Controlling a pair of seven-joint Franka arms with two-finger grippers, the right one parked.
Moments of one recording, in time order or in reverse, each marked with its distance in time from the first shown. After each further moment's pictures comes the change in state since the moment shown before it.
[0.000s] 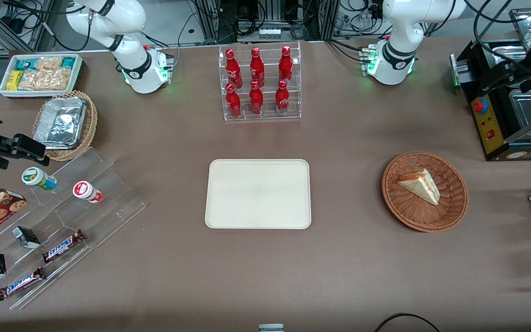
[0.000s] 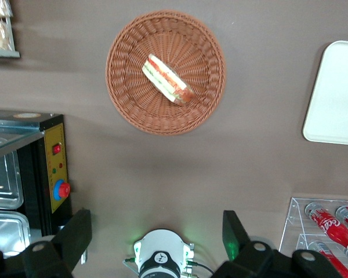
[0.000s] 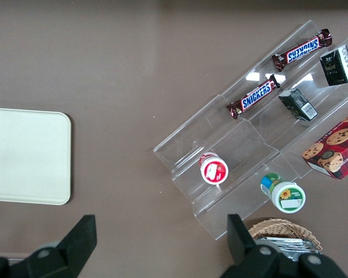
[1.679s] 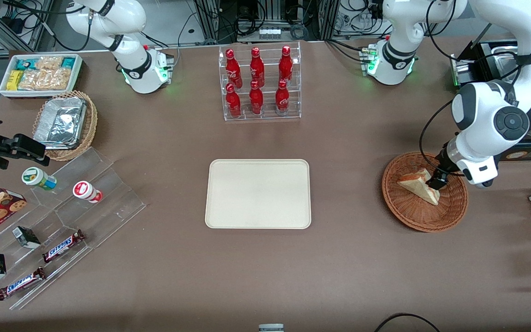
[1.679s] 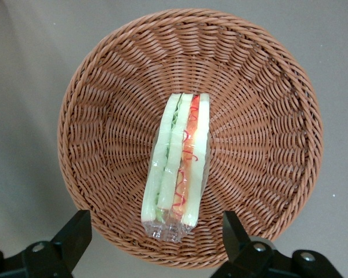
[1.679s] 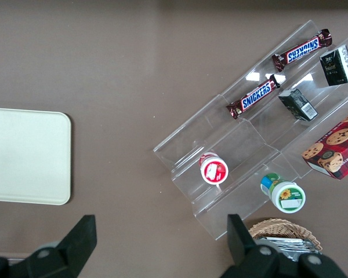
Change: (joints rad) arm 0.003 0.223 0.001 -0.612 0.021 0.938 -0.989
